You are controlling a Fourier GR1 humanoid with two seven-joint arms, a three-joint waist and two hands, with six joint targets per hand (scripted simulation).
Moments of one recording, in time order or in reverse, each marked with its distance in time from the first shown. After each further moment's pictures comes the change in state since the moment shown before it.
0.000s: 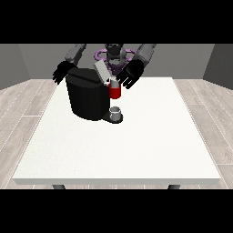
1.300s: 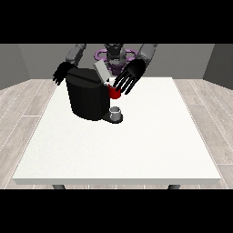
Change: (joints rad) left arm -0.011 0.041 -0.043 -0.002 -0.082 -0.041 -0.053; right arm -0.009 0.004 0.006 0.003 0.008 -0.021 -0.004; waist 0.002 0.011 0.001
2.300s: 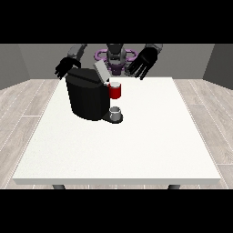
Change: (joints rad) left arm 0.123 -0.068 0.033 -0.024 0.030 -0.031 -0.003; right arm 0.119 0.003 -0.016 0.025 -0.028 0.007 -0.029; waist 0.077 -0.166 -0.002
